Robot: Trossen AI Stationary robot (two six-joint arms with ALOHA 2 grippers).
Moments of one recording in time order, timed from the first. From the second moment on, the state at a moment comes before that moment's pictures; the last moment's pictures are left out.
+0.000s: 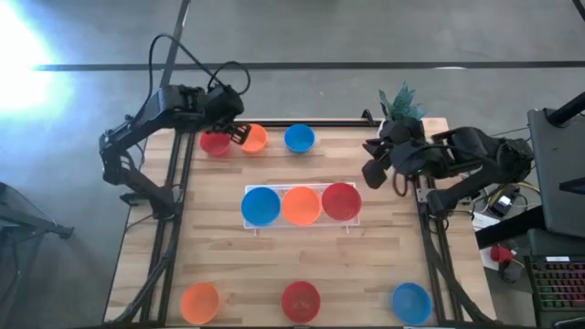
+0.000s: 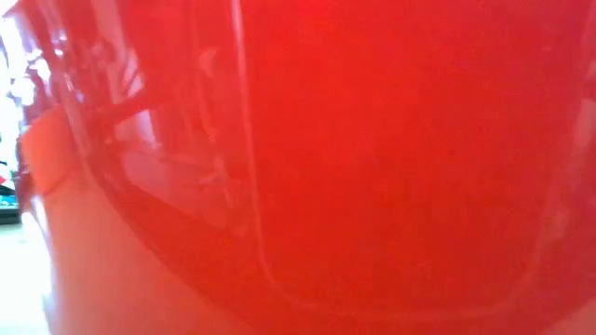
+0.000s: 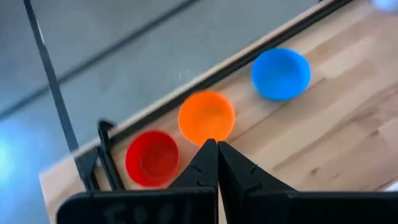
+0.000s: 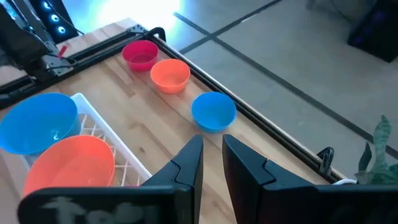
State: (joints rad) left arm 0.31 1.49 1.98 -1.57 -0.52 -0.59; right arm 0.20 1.32 1.76 -1.30 0.74 0.68
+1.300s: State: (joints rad) left arm 0.76 1.49 1.29 -1.15 -0.20 -0.54; right arm 0.20 1.18 1.76 -1.30 0.74 0.62
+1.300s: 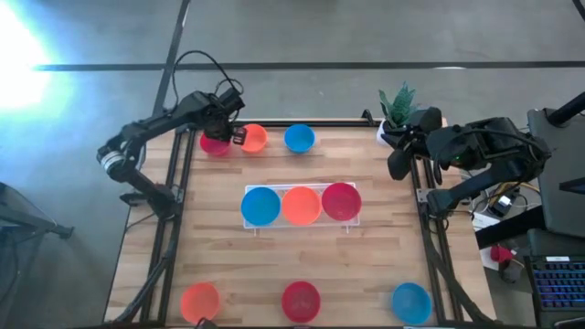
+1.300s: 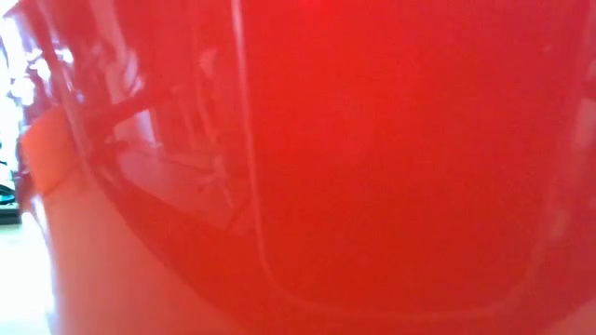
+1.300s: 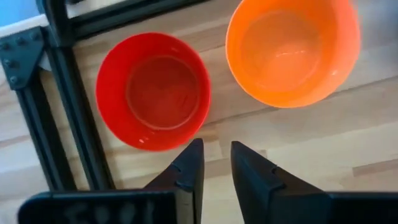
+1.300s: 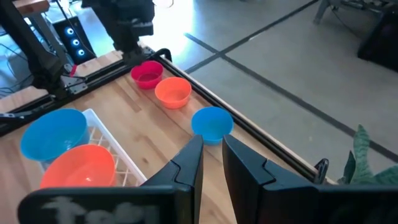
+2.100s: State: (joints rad) left arm 0.76 1.49 0.94 -0.74 -0.30 -0.54; right arm 0.20 1.18 1.76 -1.30 0.72 0.69
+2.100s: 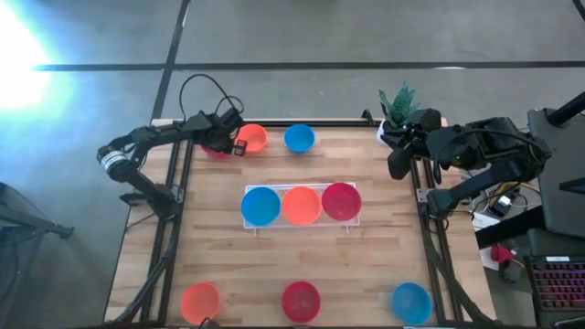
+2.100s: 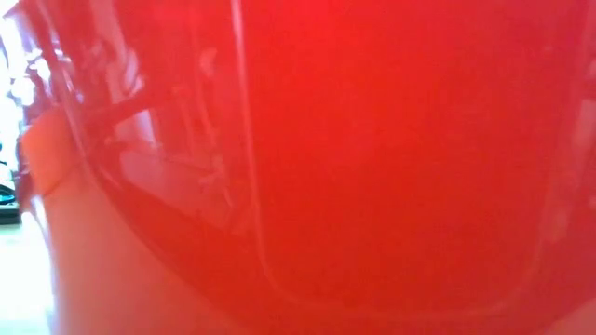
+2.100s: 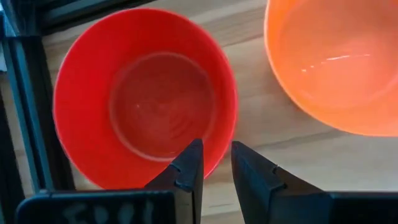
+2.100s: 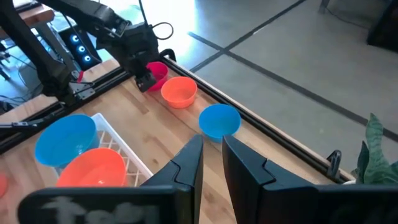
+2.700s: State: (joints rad) left arm 0.76 1.49 0.83 -0.57 -0.30 -0.54; right arm 0.20 1.18 1.76 -1.30 0.72 0.72
